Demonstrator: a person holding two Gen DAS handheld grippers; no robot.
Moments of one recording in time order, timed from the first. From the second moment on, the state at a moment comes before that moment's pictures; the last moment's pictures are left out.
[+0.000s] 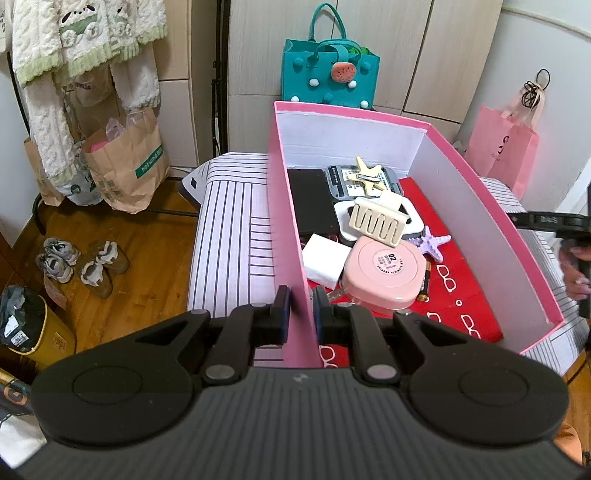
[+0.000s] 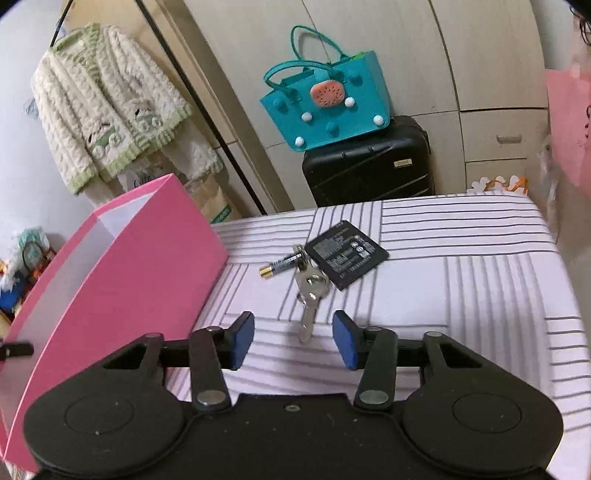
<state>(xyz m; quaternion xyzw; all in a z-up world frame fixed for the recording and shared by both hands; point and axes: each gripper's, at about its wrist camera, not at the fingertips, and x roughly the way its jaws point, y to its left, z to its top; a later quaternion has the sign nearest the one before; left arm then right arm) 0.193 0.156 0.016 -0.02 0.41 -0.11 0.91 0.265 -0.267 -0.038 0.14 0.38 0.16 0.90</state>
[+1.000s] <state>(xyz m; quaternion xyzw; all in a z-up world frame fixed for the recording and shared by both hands) 0.196 0.159 0.016 -0.01 0.42 -0.14 0.90 0.227 -0.215 0.050 0.10 0.31 0.20 0.92</state>
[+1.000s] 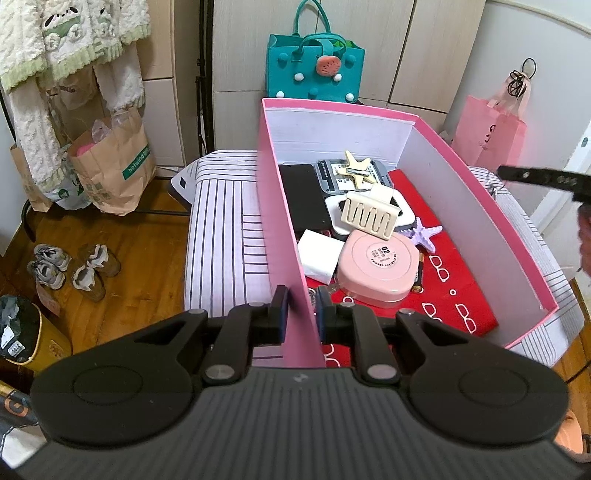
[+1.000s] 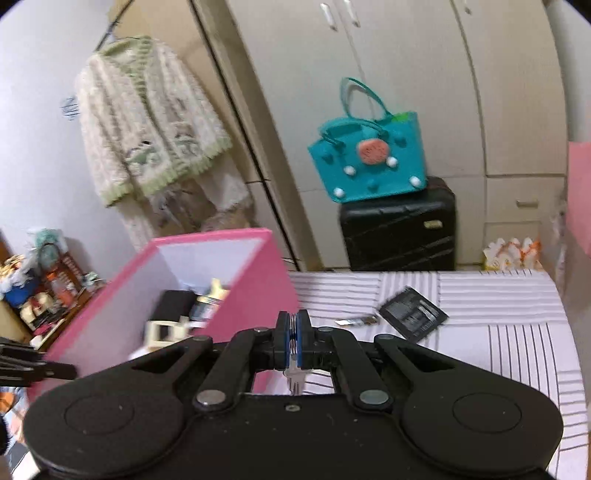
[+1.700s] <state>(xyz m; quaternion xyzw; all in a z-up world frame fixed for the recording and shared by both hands) 0.203 0.159 0.016 -0.01 0.43 -0.15 0.89 0.215 -0.105 0.120 0.07 0.32 0.39 0.86</state>
